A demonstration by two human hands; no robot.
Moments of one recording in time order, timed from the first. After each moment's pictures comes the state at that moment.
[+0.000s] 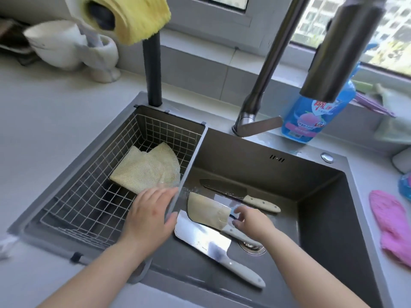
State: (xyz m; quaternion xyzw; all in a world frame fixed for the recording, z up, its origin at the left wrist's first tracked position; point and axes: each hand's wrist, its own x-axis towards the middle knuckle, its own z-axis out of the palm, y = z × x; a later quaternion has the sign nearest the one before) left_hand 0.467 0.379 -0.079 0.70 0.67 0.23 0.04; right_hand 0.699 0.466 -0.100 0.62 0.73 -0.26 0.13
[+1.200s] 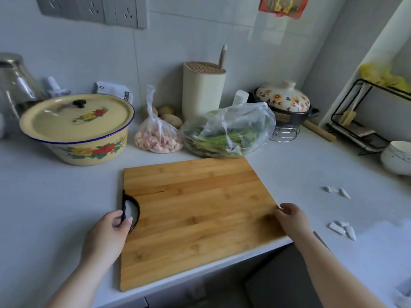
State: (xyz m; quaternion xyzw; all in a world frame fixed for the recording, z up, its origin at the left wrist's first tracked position) left_hand 0.050 -0.183 -0.050 -0.08 0.91 0.40 0.05; right_hand 0.134 0.149 -0.017 0.42 0.83 -0.37 -0.03
